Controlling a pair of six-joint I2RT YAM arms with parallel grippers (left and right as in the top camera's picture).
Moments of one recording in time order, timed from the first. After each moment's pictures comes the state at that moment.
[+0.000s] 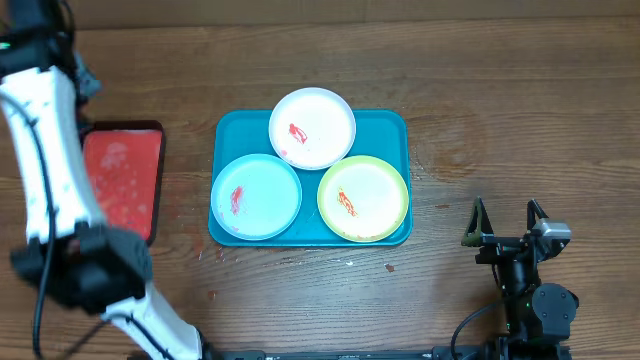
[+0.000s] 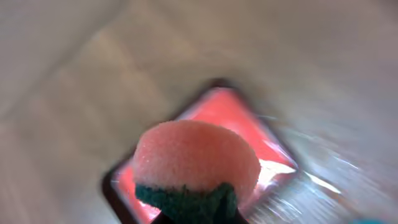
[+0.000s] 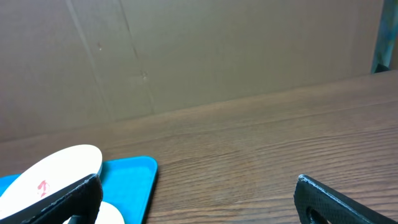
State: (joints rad) left arm 0.32 1.97 2.18 -1.31 -0.34 -0.42; right arm -0.08 0.01 0.02 -0.03 -0.09 0.20
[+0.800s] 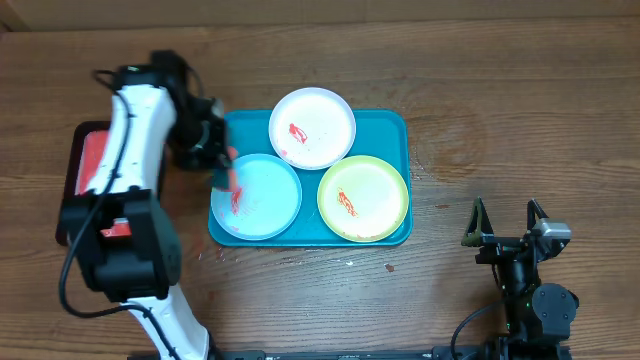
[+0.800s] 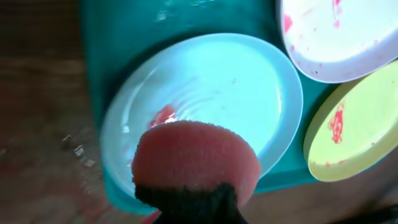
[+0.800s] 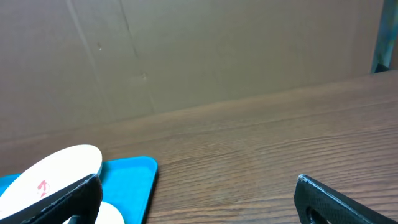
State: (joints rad) left arm 0.03 1.99 1.66 -1.29 0.31 -0.06; right arm -0.08 0.01 0.02 -0.03 -0.09 0.20
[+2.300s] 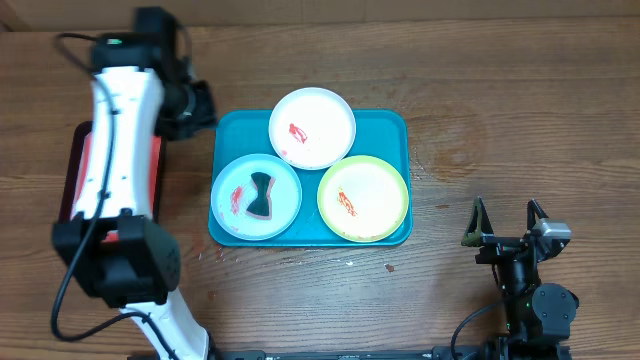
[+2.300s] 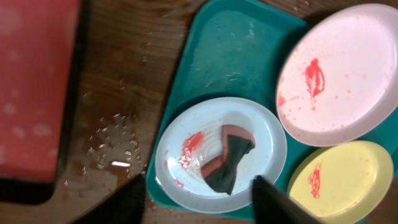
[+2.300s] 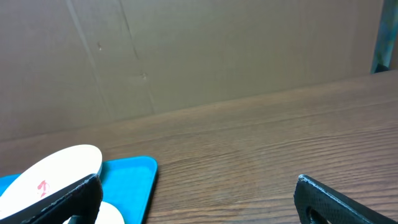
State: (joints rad) left arm 0.06 1.96 1.99 -1.44 0.12 -0.29; right arm -0.08 0.01 0.02 -0.03 -0.09 0.20
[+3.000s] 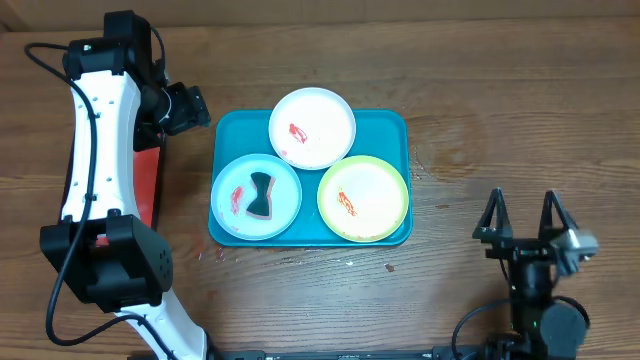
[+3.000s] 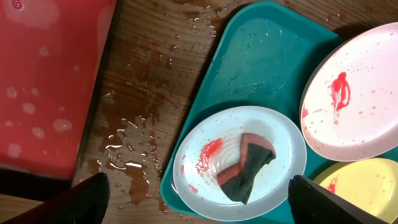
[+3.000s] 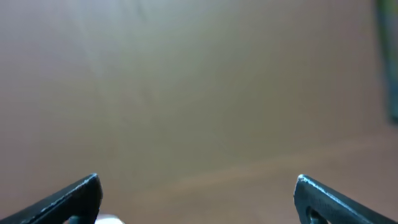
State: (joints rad) left arm 0.12 1.95 1.94 -1.41 0.09 -0.29; right arm -0.08 0.02 0.02 0.32 -0.10 0.36
